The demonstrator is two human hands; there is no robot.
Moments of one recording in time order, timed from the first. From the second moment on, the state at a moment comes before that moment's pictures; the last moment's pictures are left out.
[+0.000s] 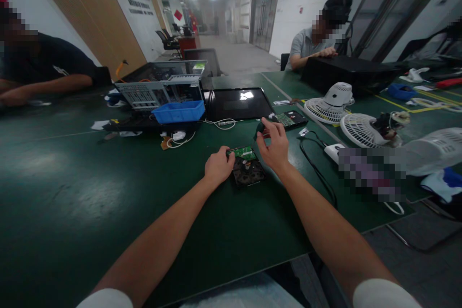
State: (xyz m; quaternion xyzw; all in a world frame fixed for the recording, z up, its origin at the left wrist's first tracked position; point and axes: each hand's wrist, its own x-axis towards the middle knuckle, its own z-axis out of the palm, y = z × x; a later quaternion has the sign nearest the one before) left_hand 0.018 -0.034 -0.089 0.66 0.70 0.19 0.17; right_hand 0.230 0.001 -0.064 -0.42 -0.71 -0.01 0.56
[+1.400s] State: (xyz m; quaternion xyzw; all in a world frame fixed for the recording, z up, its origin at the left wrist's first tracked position) left_hand 0.018 -0.032 -0.093 0.67 0.70 0.19 0.15; right_hand 0.227 0.004 -0.070 -0.44 -0.70 0.04 0.56
